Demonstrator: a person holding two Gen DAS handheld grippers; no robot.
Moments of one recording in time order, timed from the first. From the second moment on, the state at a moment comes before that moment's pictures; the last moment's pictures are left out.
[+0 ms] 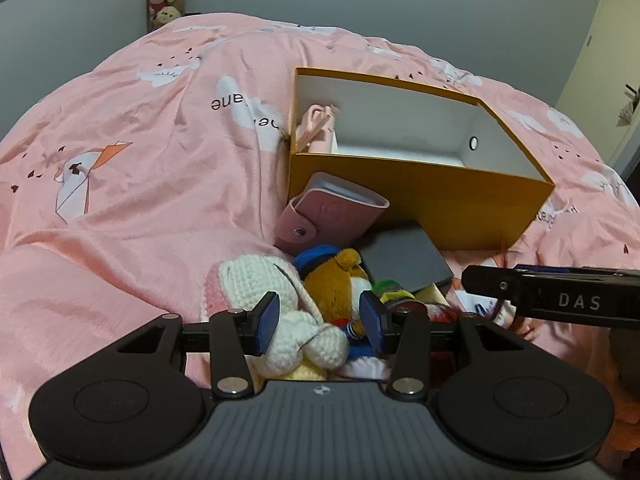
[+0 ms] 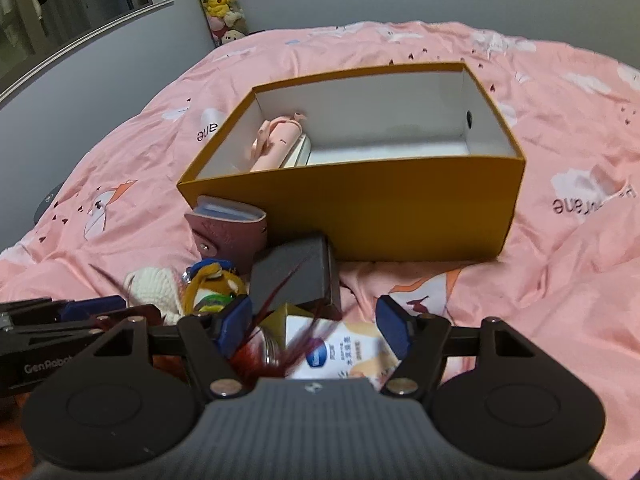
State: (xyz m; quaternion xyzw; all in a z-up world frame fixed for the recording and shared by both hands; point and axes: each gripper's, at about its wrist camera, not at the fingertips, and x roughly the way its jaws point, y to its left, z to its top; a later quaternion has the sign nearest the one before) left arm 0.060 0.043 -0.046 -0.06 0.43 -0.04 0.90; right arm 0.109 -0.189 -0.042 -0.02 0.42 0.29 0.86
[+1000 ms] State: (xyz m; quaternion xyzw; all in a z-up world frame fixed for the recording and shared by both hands) left arm 0.074 0.053 -0.060 -0.08 0.44 0.00 0.89; right arm 0.163 -0.155 -0.113 0.00 0.52 0.32 0.79
